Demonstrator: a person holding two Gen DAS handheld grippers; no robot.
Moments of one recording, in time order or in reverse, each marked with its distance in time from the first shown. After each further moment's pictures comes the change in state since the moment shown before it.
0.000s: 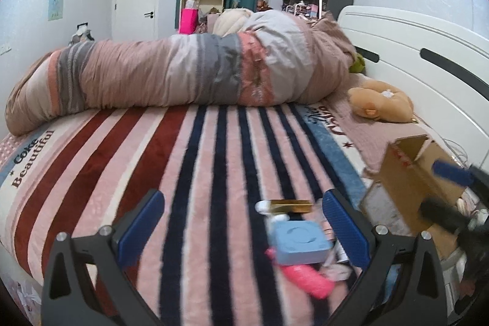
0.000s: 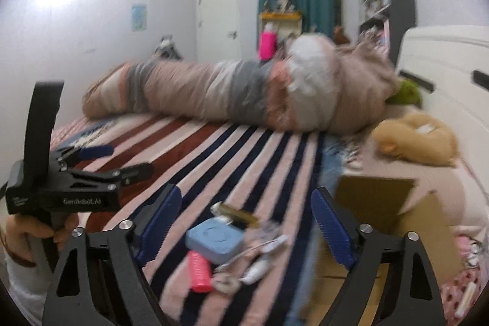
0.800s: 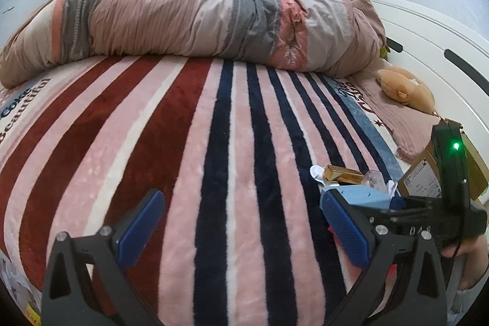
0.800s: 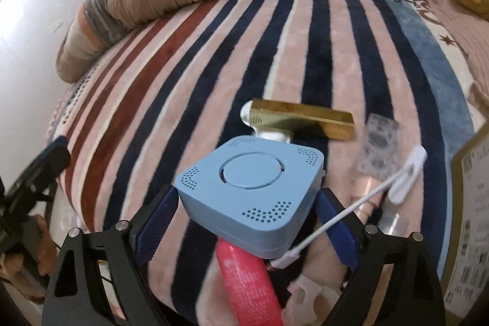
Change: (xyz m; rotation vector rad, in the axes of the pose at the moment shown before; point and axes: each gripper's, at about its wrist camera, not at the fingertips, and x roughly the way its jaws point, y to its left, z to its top) left arm 0.065 0.082 -0.045 -0.114 0.132 -0.025; right arm 0.205 -0.005 -0.051 0.314 0.476 0.139
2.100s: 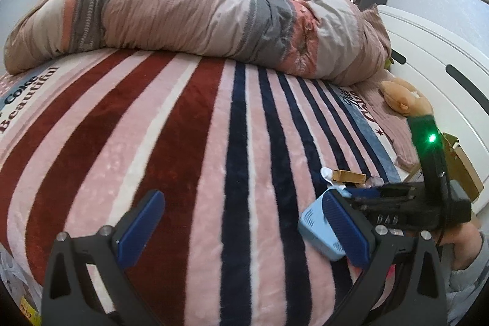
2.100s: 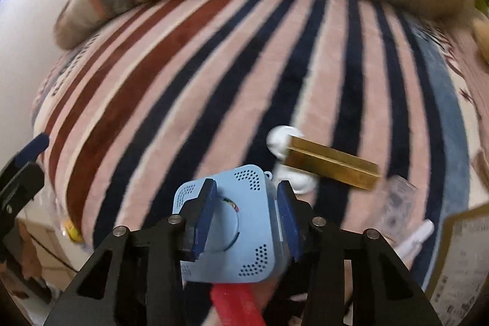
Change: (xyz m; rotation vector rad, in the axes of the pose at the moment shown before) left arm -0.016 0.034 0.001 -0.060 -0.002 -0.016; right arm 0.020 0.044 0.034 -0.189 0.080 -0.042
